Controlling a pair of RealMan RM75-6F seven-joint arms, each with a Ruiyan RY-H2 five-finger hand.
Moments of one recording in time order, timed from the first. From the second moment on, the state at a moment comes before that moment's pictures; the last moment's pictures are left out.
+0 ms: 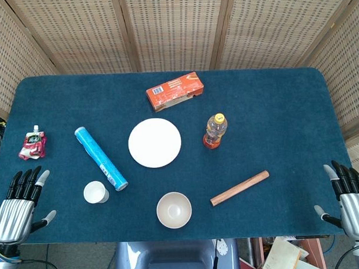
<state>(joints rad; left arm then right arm) -0.04 -1.20 0.01 -1.70 1.68 1.59 0.29 -0.01 -1.08 0.04 -1.67 -1.57 1.59 -0.06</state>
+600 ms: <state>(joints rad) -0.12 -1.16 0.04 -1.66 1.86 1.56 0.14 -0.01 -1.08 0.05 -1.68 -1.56 1.59 -0.07</state>
